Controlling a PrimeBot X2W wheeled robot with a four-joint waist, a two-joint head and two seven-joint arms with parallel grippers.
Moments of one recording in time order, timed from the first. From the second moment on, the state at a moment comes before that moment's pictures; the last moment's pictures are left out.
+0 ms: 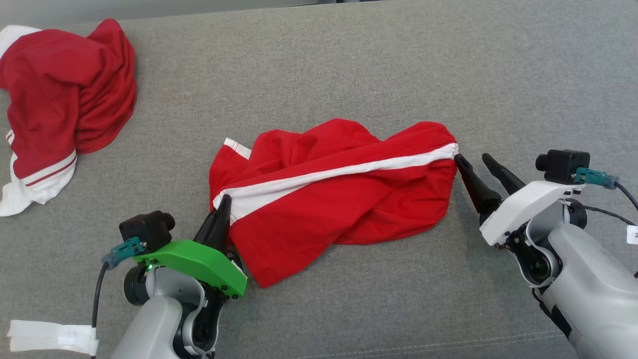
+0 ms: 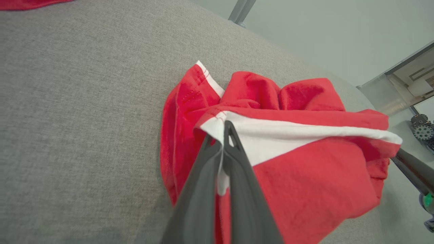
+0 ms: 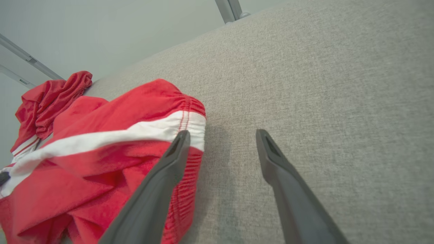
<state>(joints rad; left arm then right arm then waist) -0.22 0.08 -0.40 0.21 -0.78 0.11 -0.05 -0.42 -0.31 0.52 0.55 0.82 0.12 -0.13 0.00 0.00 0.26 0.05</state>
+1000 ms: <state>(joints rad) -0.22 0.08 -0.42 0.19 -0.77 0.11 -0.04 -0.53 -0.40 0.73 0.49 1.04 0.12 -0.11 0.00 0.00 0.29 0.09</state>
